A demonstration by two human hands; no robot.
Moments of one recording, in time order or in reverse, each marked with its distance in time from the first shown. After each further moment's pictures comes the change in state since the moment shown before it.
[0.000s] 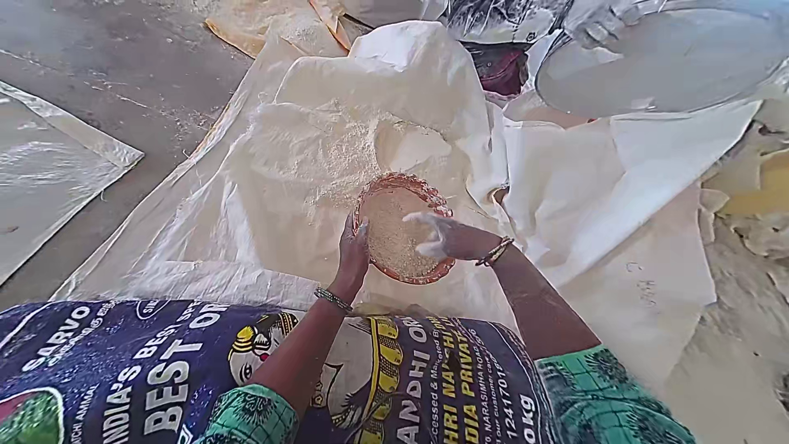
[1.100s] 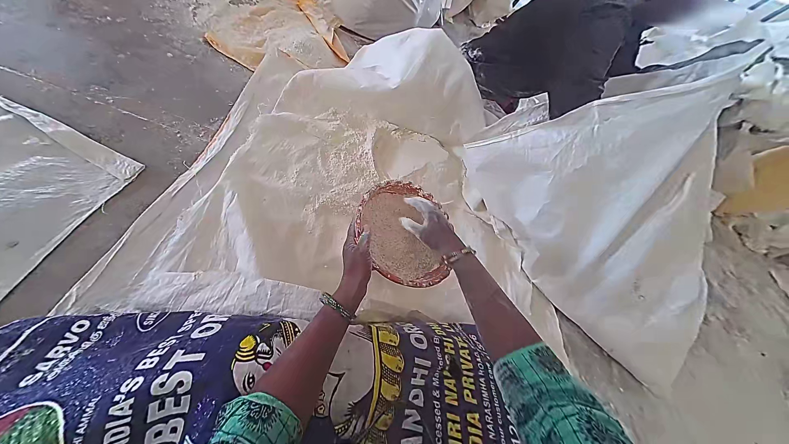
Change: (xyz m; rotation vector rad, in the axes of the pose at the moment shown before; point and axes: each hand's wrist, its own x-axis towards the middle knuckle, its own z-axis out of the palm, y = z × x) left_hand 0.000 -0.009 0.006 -0.047 -0.018 0.000; right_hand 0.044 0.015 0.026 0.159 0.504 0.062
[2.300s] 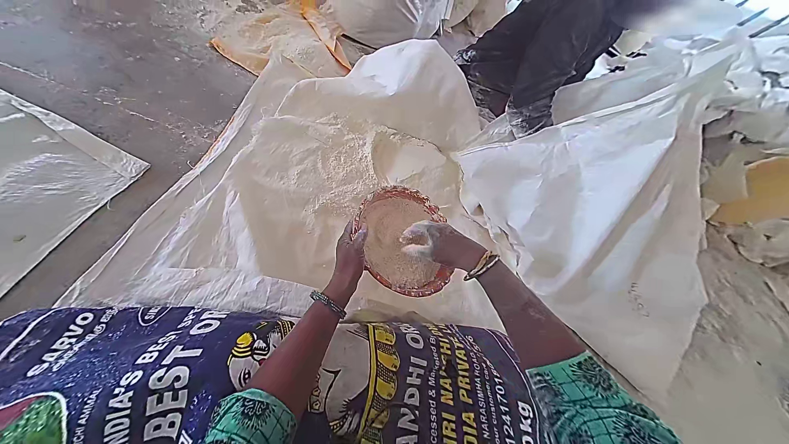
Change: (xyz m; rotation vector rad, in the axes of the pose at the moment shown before) left_hand -0.002 0.017 -0.011 0.086 -0.028 0.032; right_hand -0.030 -0.024 -0.036 -0.333 -0.406 -0.058
